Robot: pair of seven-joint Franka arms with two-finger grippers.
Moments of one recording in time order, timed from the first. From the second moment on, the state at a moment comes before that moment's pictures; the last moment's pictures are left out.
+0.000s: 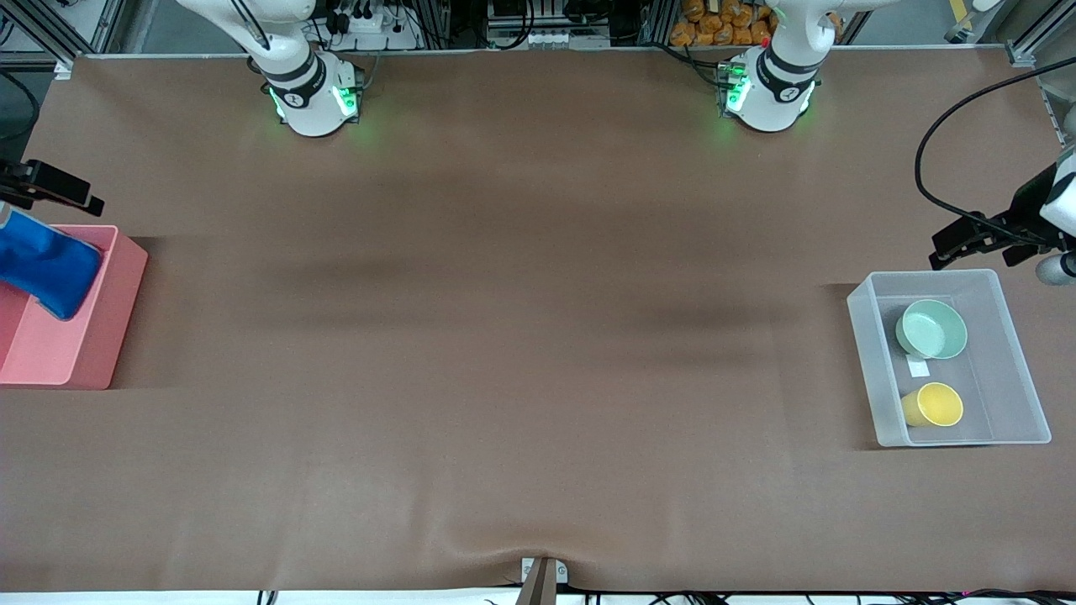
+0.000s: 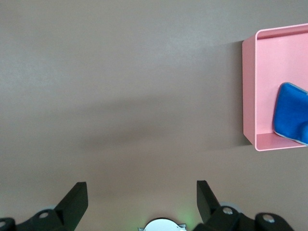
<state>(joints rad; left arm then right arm) 0.01 0.03 0.00 -1.64 0.00 1.72 -0.04 -0.15 0.01 0.02 -1.51 0.04 1.40 0.01</state>
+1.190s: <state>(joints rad) -0.01 0.03 0.03 -1.57 -0.01 1.69 -0.04 -0.14 0.01 0.03 -1.51 0.04 1.43 0.01</state>
